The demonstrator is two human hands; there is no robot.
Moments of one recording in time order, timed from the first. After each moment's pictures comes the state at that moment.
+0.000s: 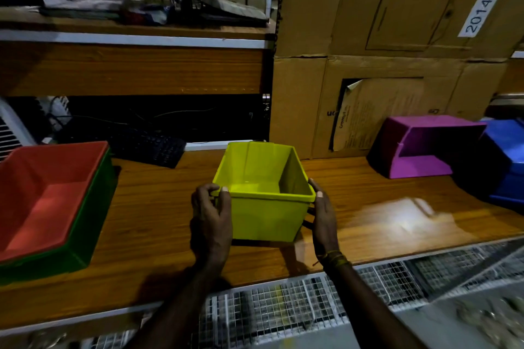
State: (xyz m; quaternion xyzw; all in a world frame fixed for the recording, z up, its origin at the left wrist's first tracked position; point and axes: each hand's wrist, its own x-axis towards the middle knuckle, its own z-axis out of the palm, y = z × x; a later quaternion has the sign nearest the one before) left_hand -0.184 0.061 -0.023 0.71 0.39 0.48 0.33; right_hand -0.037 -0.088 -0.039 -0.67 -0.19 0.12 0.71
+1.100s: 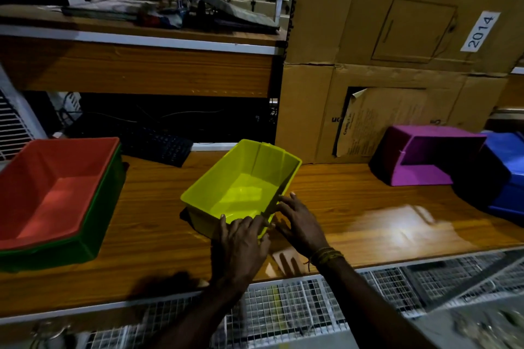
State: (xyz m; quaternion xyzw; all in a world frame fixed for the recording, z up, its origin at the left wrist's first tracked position) left_hand -0.193 0.021 -0.063 0.91 0.30 0.26 0.12; right_hand -0.036 -0.070 -0.059 -0.82 -0.53 -0.03 0.23
